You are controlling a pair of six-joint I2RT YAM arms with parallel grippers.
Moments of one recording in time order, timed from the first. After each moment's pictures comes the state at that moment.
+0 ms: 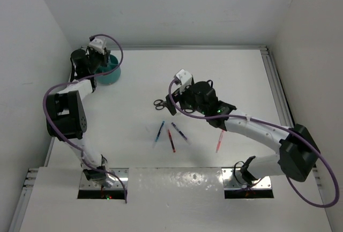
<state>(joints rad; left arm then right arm) 0.18 1.77 1.11 0.59 0.48 0.24 0.80 1.34 0.83 0.21 -0.02 -0.01</state>
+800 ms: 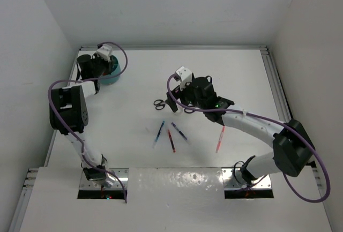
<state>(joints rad) 0.18 1.88 1.10 0.57 0.54 0.32 0.73 1.42 0.89 0.15 -0.04 -0.01</state>
